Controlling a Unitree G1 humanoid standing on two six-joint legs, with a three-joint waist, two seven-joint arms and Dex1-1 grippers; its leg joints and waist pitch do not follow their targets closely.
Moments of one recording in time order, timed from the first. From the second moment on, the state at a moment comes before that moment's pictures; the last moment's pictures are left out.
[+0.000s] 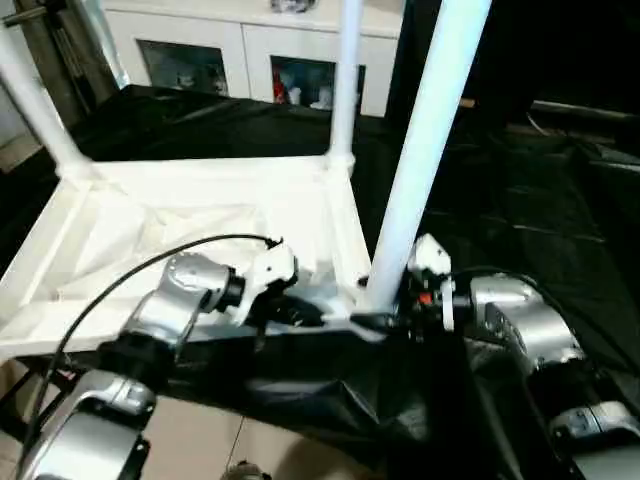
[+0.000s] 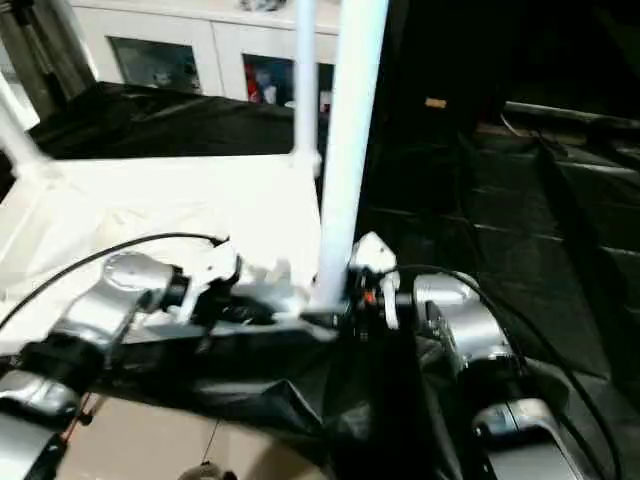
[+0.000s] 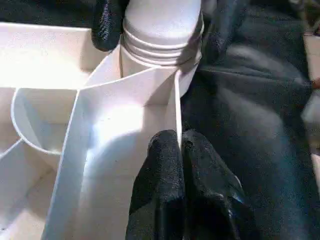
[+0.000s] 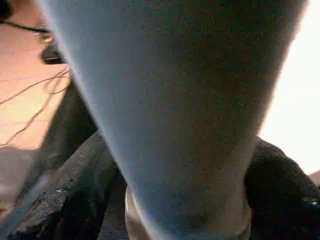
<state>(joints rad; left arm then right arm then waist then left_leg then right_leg) -0.58 0.37 -0.28 0.59 -0.03 0.09 -1.42 -0.48 -0.36 0.19 0.50 0.17 0.20 1.30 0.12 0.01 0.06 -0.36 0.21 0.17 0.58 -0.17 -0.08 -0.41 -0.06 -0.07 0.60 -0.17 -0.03</state>
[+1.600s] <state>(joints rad) -0.65 0.23 -0.20 0.69 0.03 0.13 -1.03 -0.60 -0.17 0.02 0.75 0.12 0.11 0.78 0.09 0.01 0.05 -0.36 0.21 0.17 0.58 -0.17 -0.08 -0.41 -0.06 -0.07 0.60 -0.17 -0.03</state>
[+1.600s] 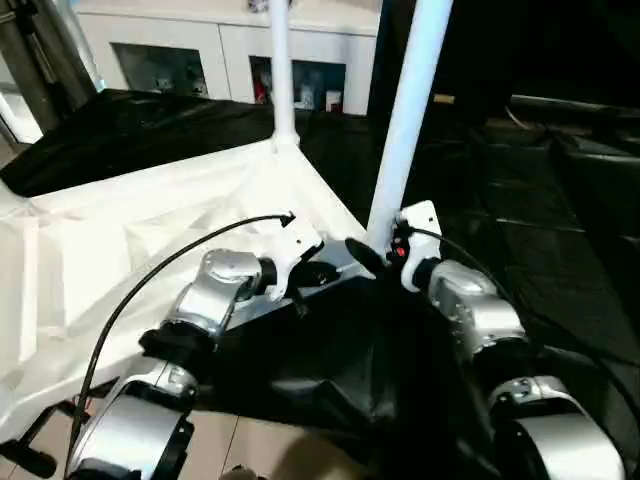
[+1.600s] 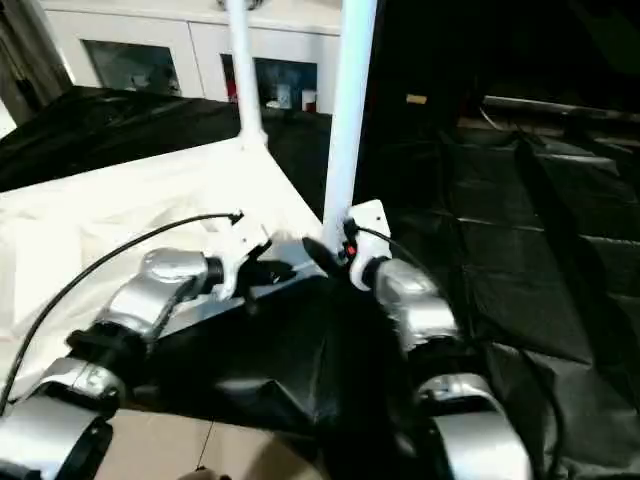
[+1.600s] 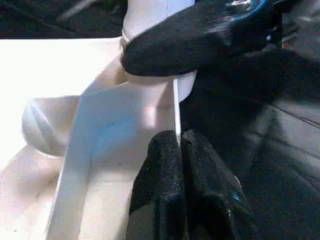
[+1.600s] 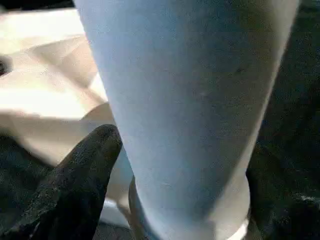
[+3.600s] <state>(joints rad) -0.68 0.20 -0.19 0.76 0.04 0.12 -0.98 -0.60 -0.11 -0.03 0.77 0.14 0.12 0.65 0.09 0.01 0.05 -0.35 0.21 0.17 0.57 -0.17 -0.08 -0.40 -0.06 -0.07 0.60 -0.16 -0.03</state>
